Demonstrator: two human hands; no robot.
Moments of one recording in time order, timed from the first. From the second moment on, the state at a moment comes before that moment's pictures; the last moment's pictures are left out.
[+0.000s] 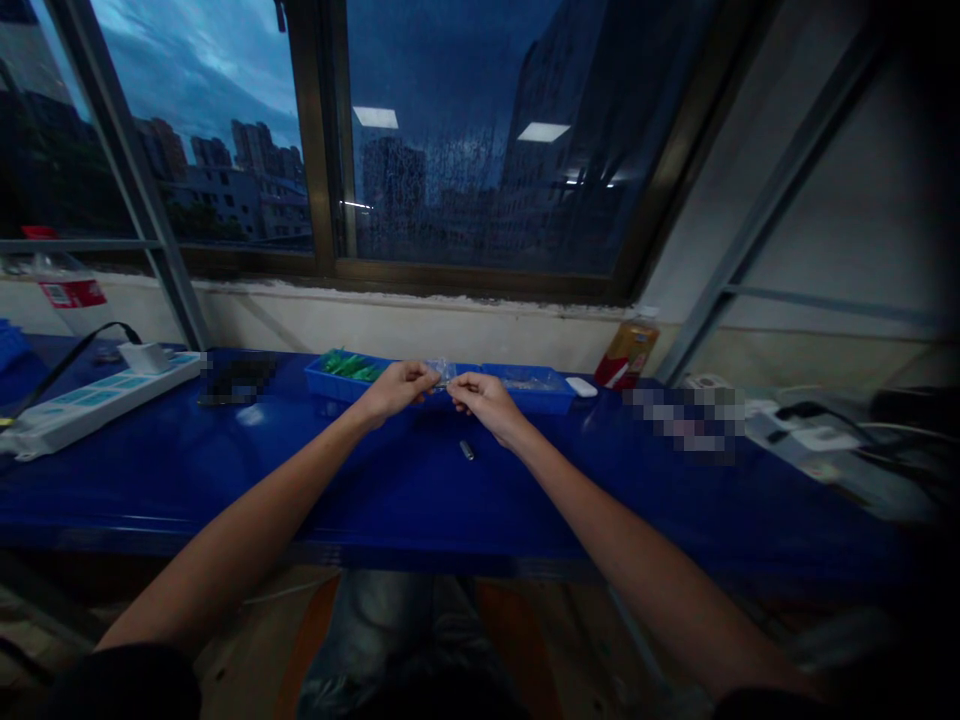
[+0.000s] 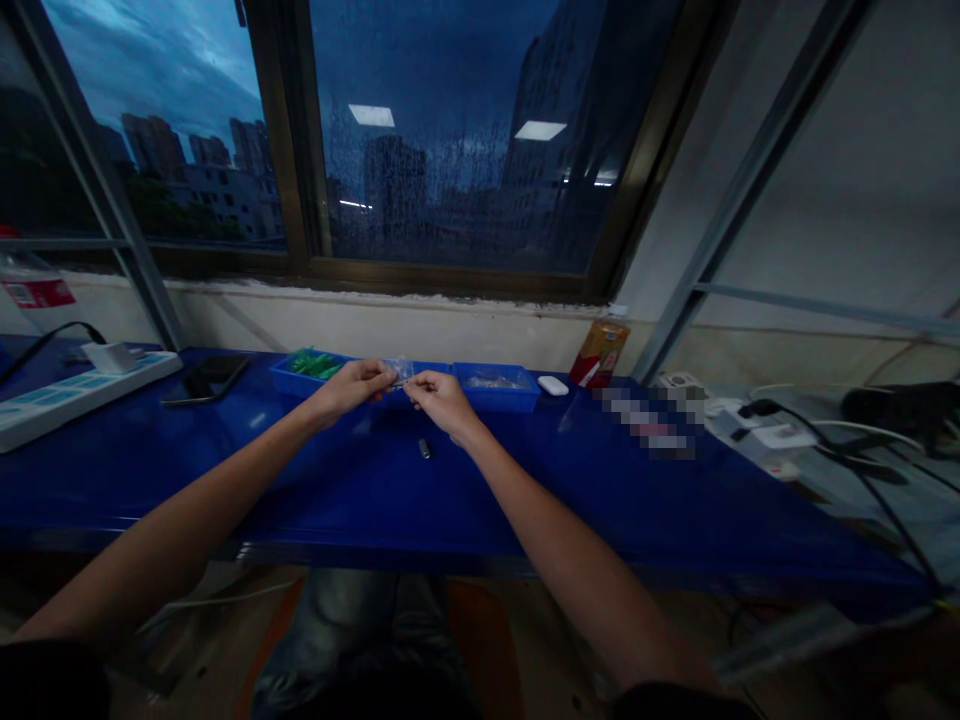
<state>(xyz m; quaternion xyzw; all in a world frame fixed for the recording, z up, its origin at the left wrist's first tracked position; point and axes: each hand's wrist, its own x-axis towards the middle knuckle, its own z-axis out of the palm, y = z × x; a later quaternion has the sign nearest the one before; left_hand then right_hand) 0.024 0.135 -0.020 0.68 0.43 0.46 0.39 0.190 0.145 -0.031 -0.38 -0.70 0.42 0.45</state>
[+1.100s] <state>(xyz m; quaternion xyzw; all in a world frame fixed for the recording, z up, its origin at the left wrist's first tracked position) 0.032 0.131 -0.020 0.69 0.32 0.55 0.34 0.188 0.141 -0.032 -0.32 -0.57 0.64 0.39</state>
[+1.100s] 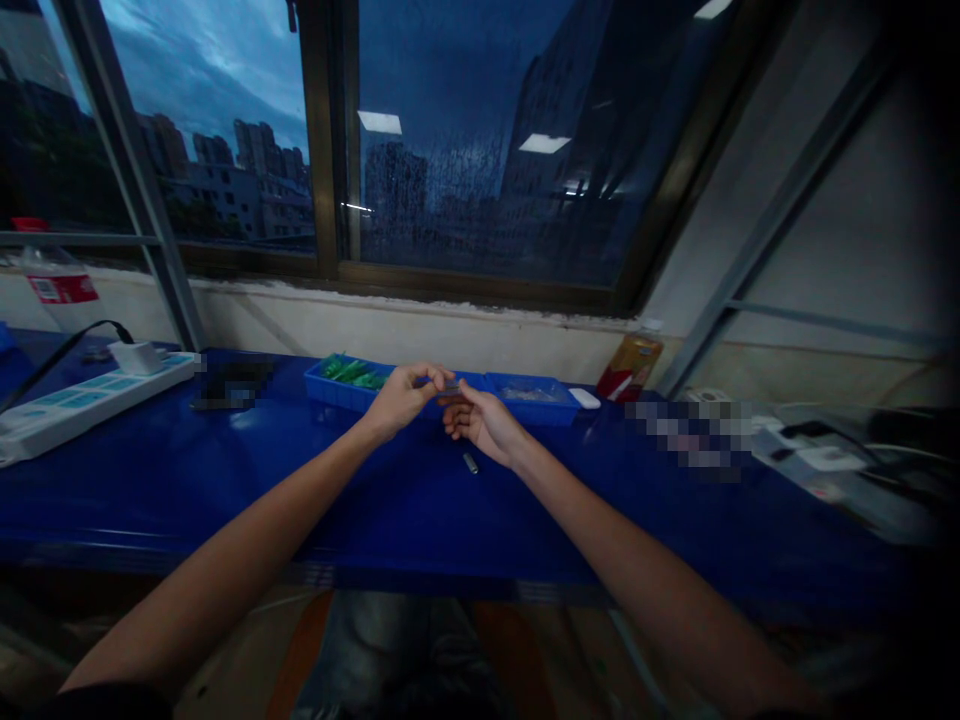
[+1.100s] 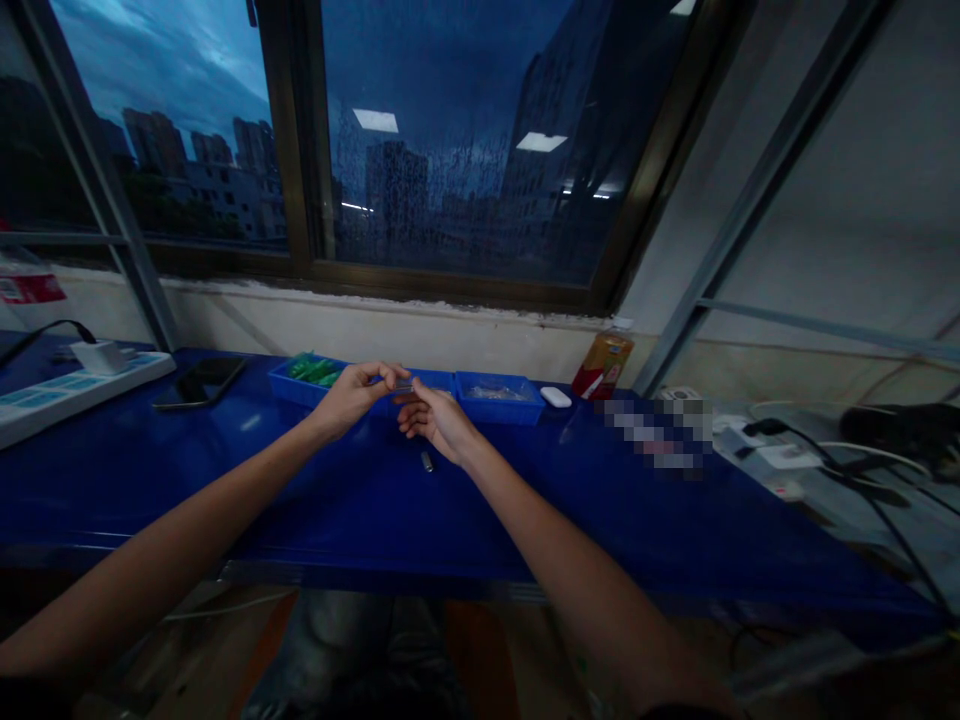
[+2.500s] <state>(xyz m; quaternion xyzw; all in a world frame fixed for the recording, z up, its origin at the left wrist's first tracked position) 0.032 0.131 -0.019 0.65 0.47 0.49 0.35 0.192 0.144 -0.033 -0.34 -0.77 0.10 0.52</state>
